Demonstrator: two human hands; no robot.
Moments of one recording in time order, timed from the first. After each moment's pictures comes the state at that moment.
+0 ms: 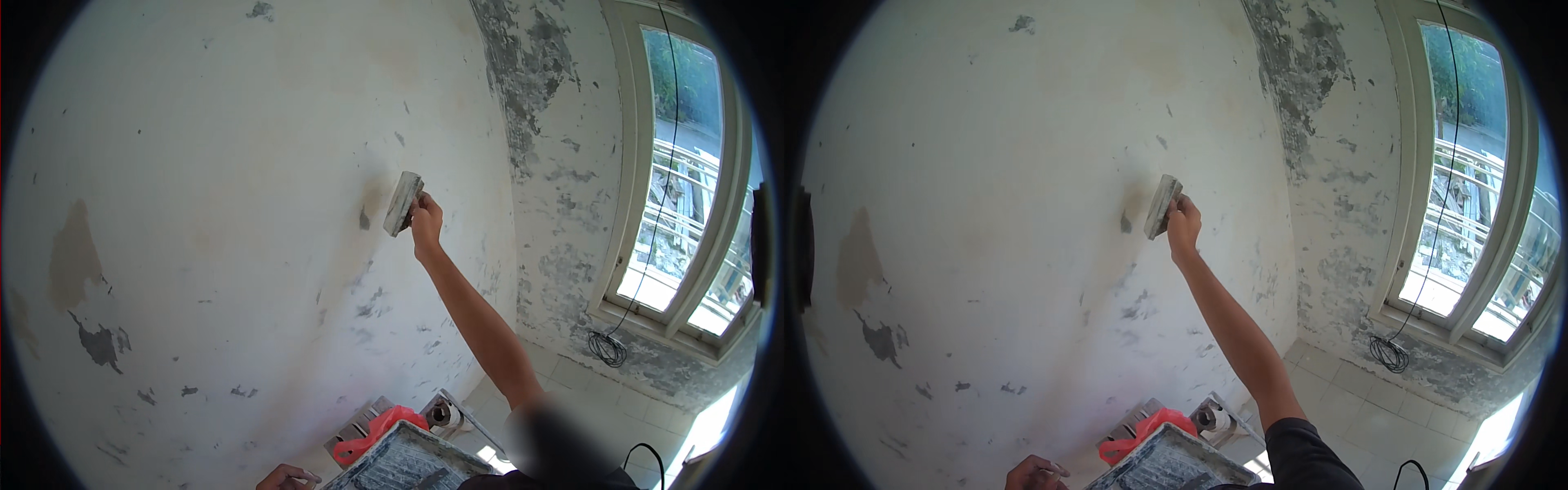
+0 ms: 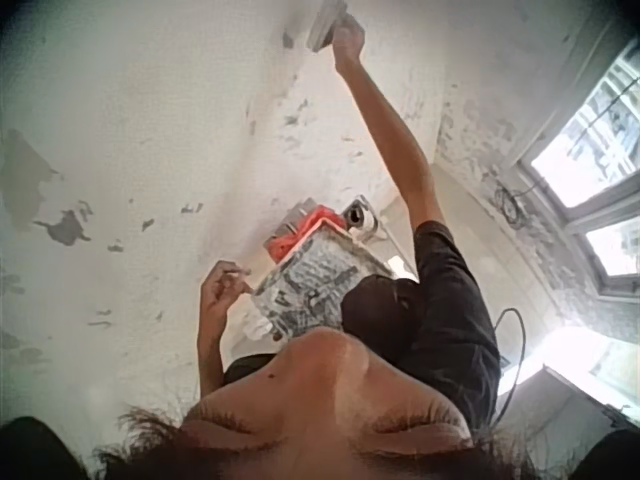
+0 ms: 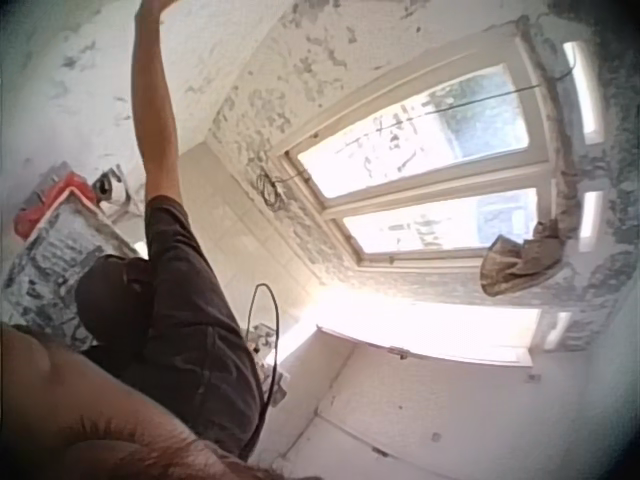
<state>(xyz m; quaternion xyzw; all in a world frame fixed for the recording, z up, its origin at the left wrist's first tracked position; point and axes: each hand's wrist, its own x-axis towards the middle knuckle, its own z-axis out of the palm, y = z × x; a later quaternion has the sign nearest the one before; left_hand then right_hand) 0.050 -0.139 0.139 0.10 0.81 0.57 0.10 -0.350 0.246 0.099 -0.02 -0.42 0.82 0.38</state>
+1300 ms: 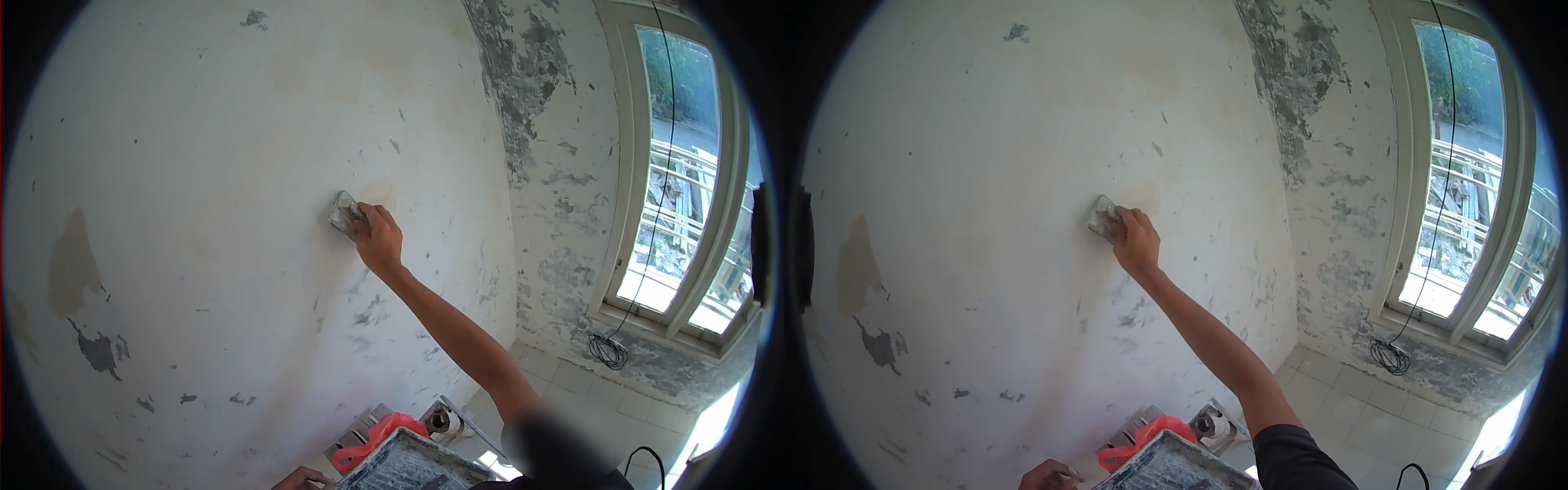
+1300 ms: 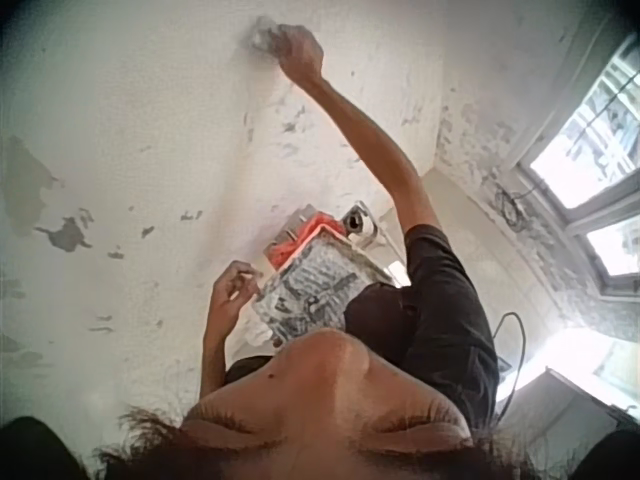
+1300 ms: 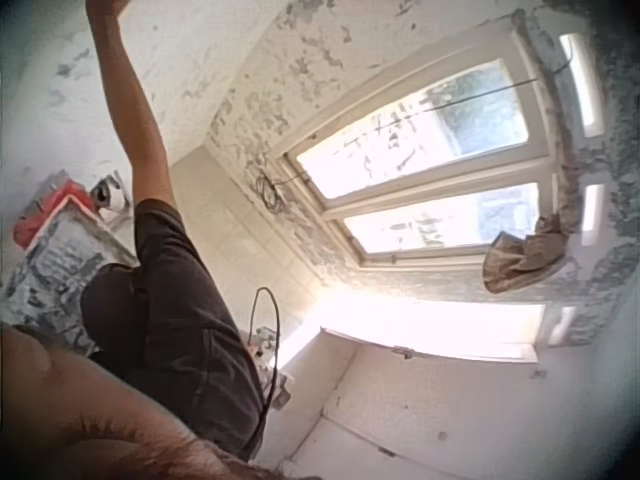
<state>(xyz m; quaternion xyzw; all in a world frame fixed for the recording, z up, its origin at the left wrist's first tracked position) 0.041 -0.123 0.138 0.13 0.84 0.51 0.13 -0.328 0.167 0.128 0.04 -0.67 0.49 0.56</state>
